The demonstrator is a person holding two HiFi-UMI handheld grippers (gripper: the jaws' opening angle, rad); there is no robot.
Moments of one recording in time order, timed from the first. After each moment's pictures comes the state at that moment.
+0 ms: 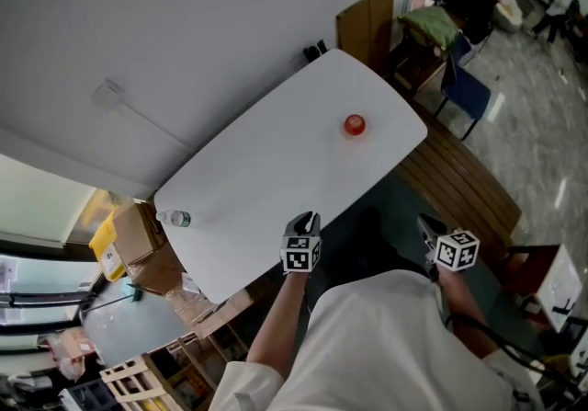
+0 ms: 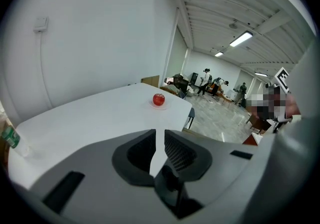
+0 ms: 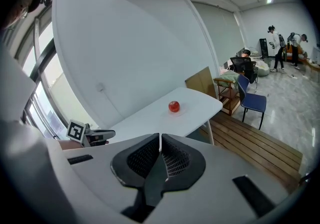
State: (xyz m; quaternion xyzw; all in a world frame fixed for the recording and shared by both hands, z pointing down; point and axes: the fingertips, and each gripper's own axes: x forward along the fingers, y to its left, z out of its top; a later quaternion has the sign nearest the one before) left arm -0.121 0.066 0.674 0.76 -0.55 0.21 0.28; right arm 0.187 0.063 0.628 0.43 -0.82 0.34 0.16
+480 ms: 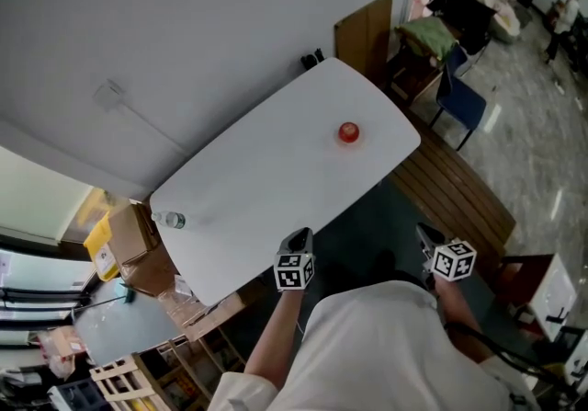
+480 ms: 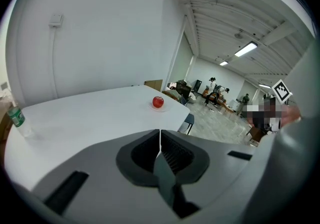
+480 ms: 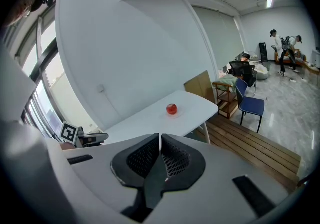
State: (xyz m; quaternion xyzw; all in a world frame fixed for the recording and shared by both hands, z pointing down) left arm -0.111 0.098 0.661 0.74 -0.57 0.16 0.30; right arm 0.209 0.069 0.620 0.44 -0.82 0.33 0.15
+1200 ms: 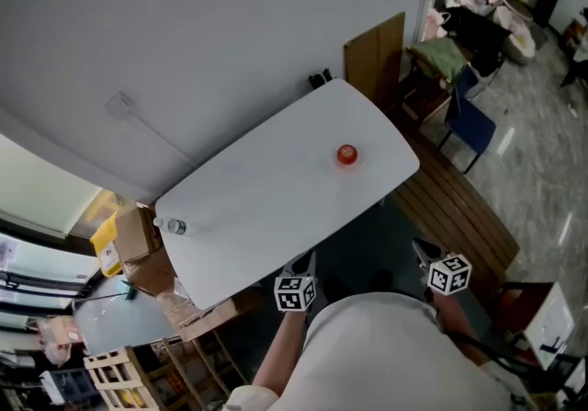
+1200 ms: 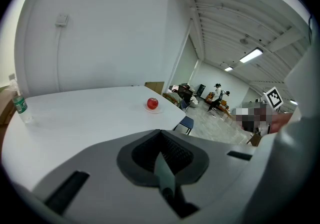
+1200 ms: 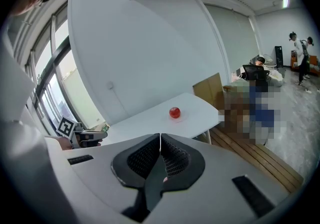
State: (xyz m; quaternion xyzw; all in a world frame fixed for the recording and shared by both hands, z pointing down) left arm -0.063 0.108 0.645 0.73 -0.59 0.14 0.32; right arm 0.231 0.038 0.615 0.38 -0.86 0.29 0.16
